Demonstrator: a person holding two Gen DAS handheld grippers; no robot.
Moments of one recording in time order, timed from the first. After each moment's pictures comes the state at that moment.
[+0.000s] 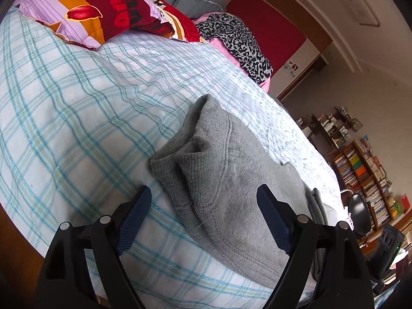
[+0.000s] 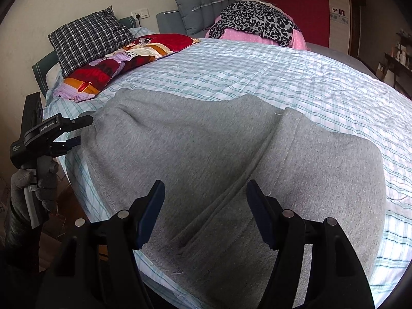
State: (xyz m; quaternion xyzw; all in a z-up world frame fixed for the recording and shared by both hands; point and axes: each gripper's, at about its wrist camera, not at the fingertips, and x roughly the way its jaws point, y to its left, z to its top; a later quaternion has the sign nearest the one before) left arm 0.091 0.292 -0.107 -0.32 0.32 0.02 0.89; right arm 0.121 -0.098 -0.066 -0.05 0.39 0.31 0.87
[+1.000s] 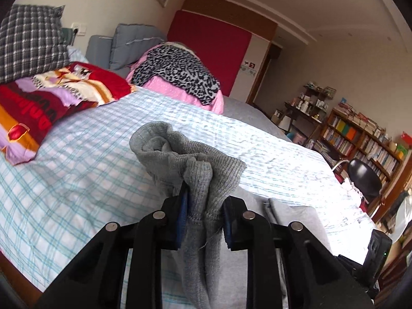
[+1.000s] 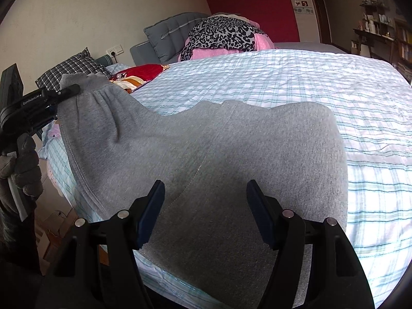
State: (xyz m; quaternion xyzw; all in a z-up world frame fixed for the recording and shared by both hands) left arm 0.116 0.164 0.009 -0.14 0.24 -0.05 0.96; right arm 0.103 -0.196 -0.075 0.07 0.35 0.26 0.90
